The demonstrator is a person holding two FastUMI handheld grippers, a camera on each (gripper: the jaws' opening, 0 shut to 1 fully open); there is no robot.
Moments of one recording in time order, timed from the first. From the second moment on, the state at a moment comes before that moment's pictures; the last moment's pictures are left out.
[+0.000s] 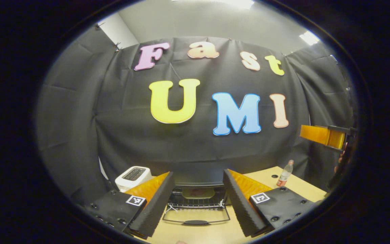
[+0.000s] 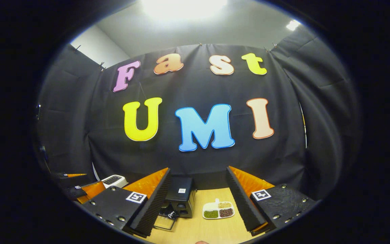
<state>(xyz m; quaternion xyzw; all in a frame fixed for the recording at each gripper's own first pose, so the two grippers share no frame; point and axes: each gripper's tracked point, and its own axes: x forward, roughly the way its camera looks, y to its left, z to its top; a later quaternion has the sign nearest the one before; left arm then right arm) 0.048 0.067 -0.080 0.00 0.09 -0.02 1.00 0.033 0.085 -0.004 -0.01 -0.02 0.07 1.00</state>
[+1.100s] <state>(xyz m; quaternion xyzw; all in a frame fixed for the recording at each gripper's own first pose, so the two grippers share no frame) 0.028 0.067 -0.393 0.01 0.57 -0.07 0.82 0.060 0.014 -0.055 -0.01 0.06 0.01 1.00</state>
